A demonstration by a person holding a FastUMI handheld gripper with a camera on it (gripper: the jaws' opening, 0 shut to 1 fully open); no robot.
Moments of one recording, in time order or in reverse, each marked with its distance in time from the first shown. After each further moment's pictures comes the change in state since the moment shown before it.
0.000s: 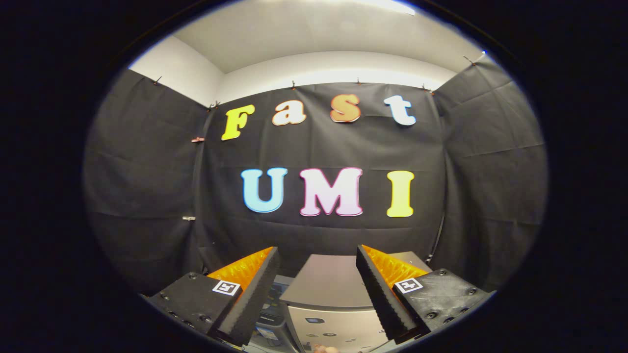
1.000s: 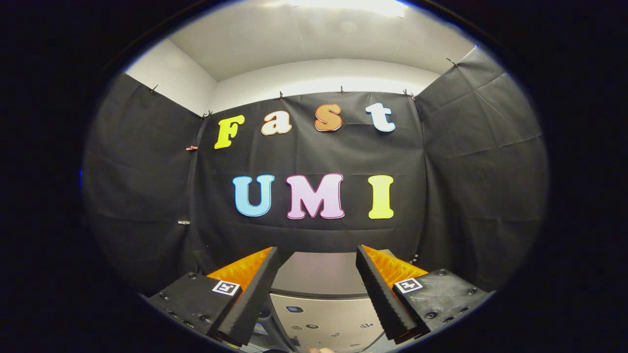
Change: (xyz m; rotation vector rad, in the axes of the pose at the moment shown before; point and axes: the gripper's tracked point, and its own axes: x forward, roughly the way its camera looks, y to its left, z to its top) arm -0.060 -0.031 0.002 0.005 -0.042 -0.003
